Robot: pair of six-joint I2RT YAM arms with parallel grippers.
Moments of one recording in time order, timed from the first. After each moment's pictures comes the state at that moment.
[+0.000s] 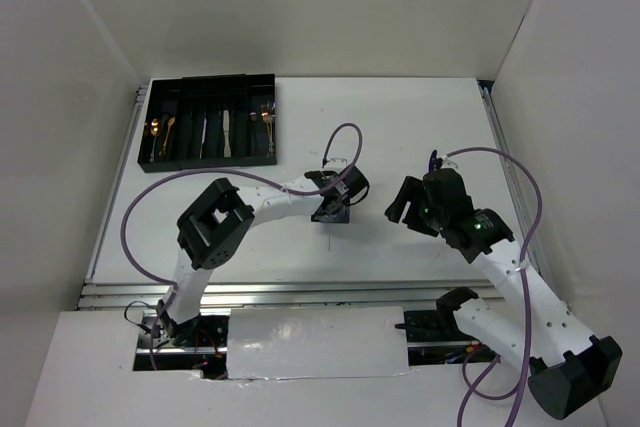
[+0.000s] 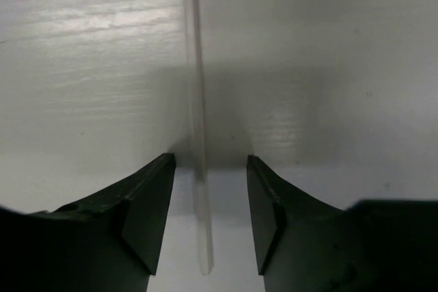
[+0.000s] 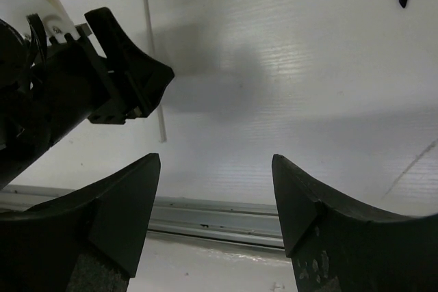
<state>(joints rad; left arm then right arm) -0.90 2.05 1.48 -0.61 -0.32 -0.83 0.42 0.83 0.79 -0.74 0.07 0.71</state>
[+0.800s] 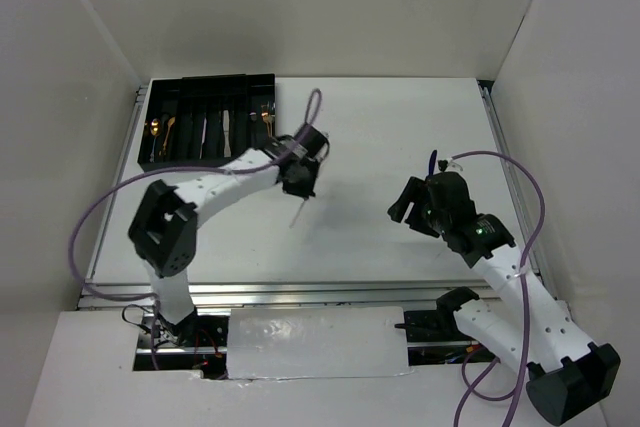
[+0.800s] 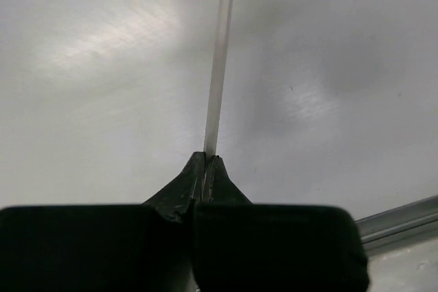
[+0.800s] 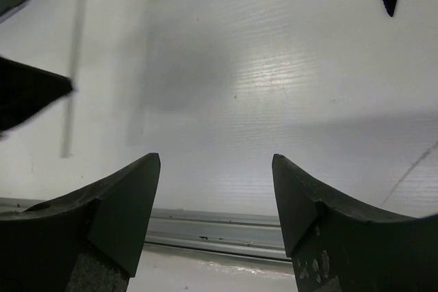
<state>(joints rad) -0.76 1.89 1.47 -0.73 -0.14 -0.48 0.39 0.79 0.74 -0.69 0.08 0.72</state>
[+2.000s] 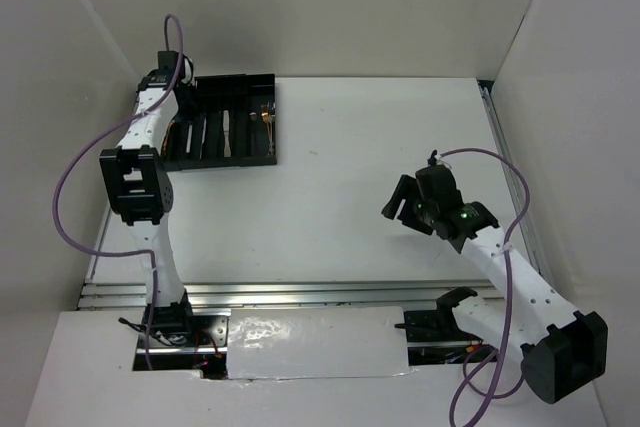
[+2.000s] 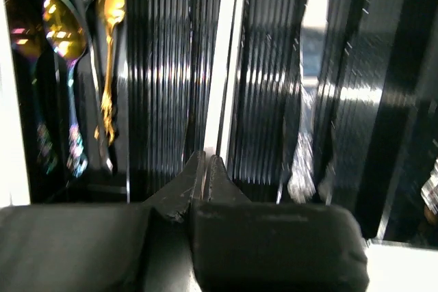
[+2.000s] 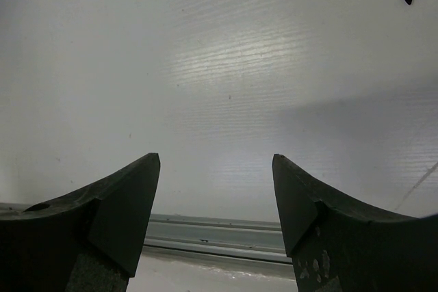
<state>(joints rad) 0.09 2.15 2.01 -0.78 -0.09 -0.06 0.38 0.93 0.73 -0.64 0.05 0.73</state>
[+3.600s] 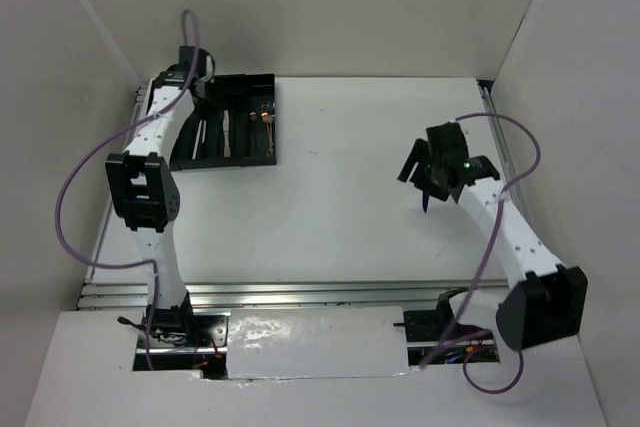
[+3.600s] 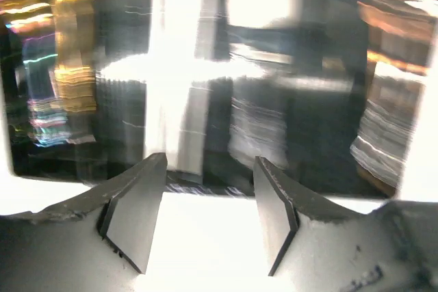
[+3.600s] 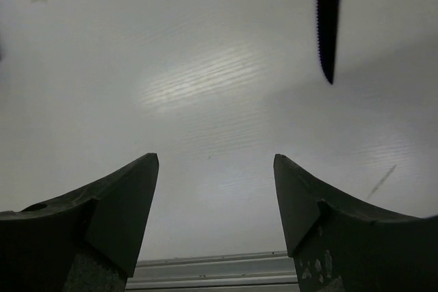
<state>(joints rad) 0.01 2.19 2.08 -0.88 -0.14 -0.13 0.28 1.17 1.03 -0.73 0.13 0.64</state>
